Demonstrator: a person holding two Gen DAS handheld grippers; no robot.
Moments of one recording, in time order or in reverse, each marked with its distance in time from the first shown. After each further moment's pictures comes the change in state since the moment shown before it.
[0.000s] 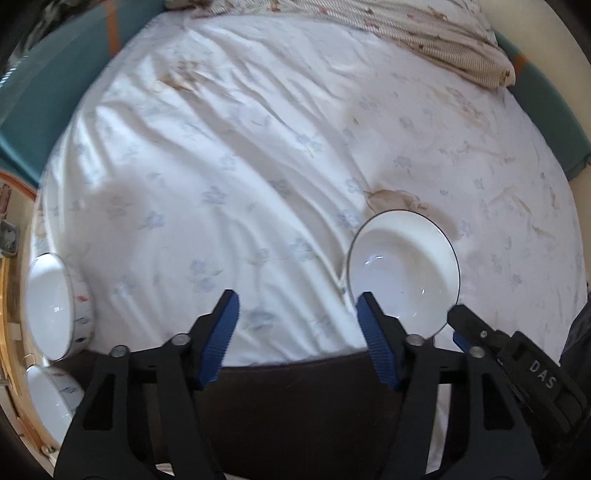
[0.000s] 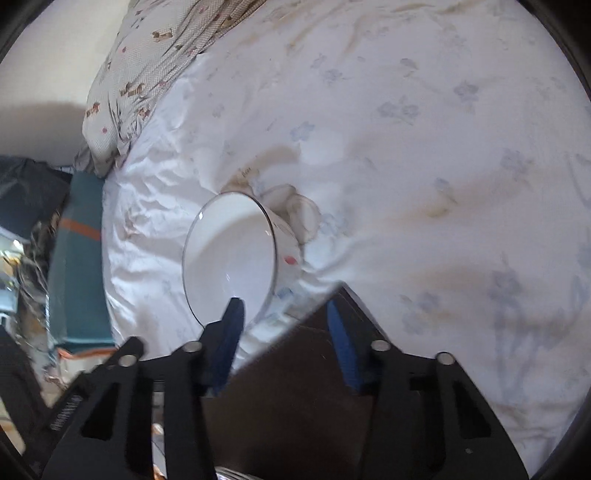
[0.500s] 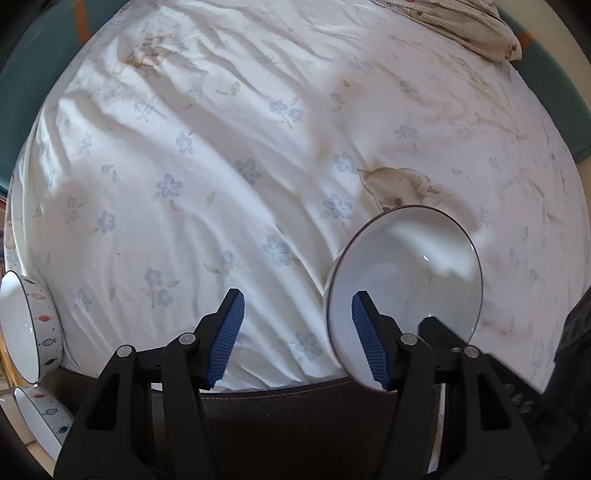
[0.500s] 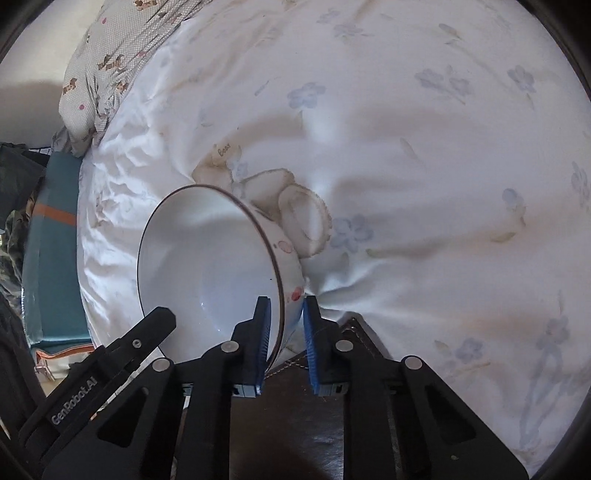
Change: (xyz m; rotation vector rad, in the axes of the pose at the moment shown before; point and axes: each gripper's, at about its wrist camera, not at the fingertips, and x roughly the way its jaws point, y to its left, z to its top) left arm 0.043 -0.014 0.010 0.031 0.087 -0.008; right arm 0.050 -0.001 0.013 -0.011 0.118 -0.056
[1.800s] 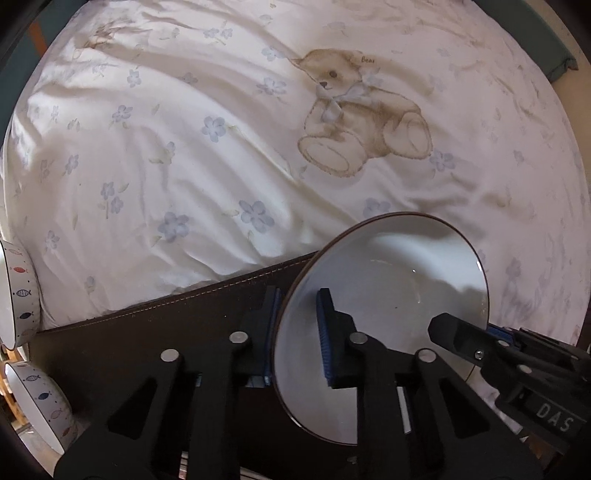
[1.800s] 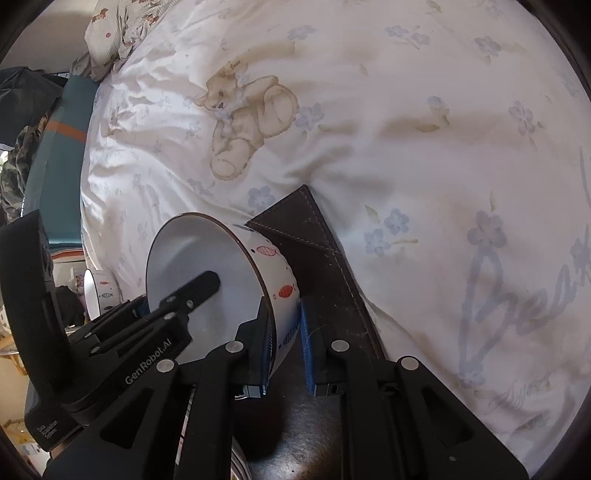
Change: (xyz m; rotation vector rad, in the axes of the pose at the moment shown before) left arm 0.009 -0.024 -0.080 0.169 0.119 -0.031; right arm -0.037 -0.021 -0.051 -0.212 0.205 -0.065
